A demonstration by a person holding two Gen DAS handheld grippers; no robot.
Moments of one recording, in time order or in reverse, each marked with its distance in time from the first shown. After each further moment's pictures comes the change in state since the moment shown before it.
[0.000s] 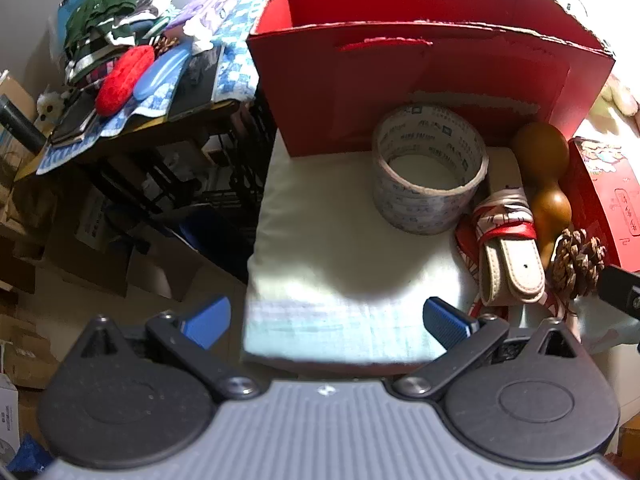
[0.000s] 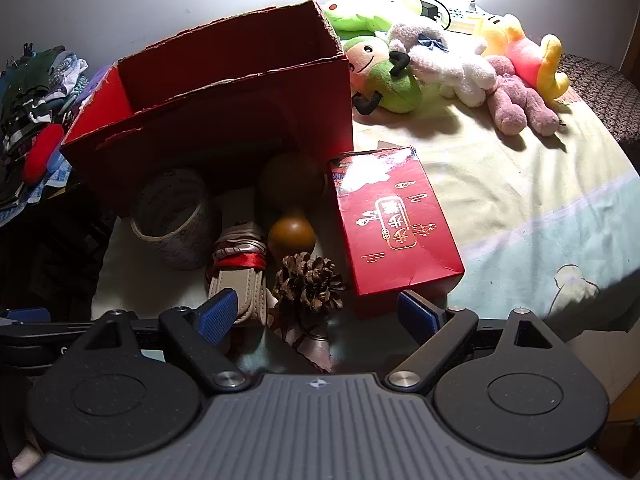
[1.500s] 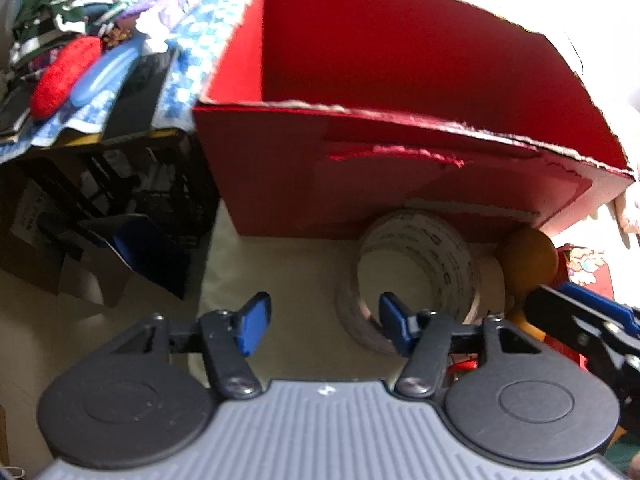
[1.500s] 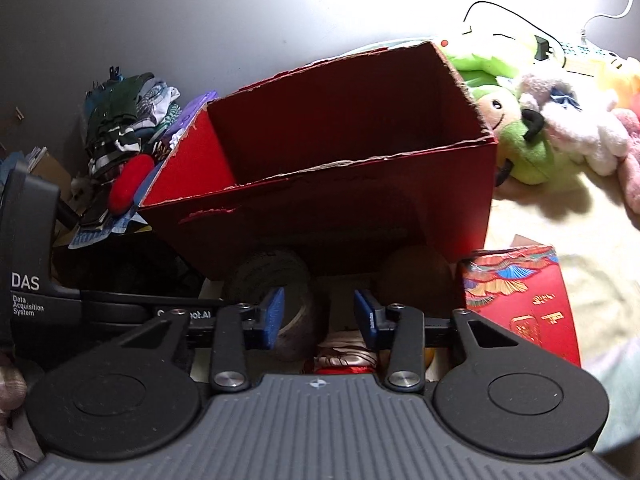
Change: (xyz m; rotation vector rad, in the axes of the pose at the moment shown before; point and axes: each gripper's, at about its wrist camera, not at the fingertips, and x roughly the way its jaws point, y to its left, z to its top) left arm 0.050 0.014 0.079 -0.098 0.015 -0.225; right arm 0.039 0.025 0.062 -0.083 -0.071 0.340
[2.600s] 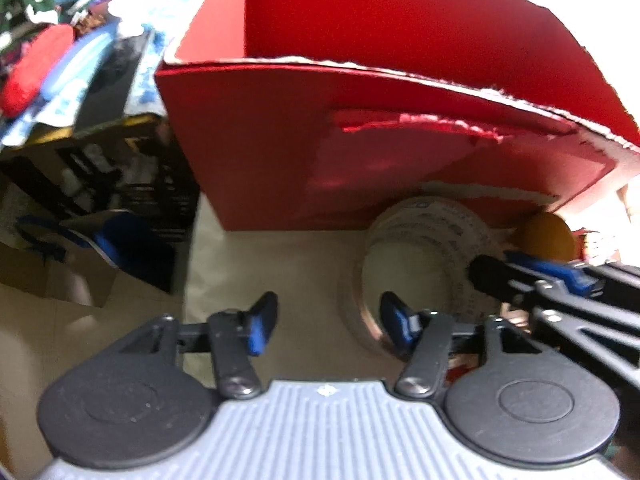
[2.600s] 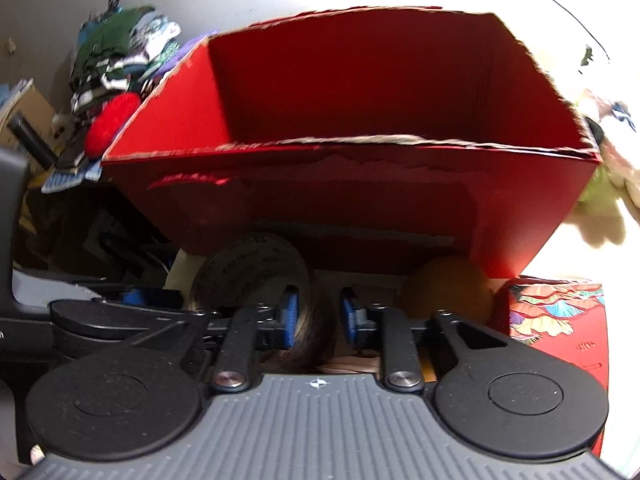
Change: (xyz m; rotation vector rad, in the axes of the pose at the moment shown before) left arm 0.028 0.016 0.005 0.029 0.043 -0.075; right arm 0.053 0.022 0.008 -0.152 0.133 -0.063
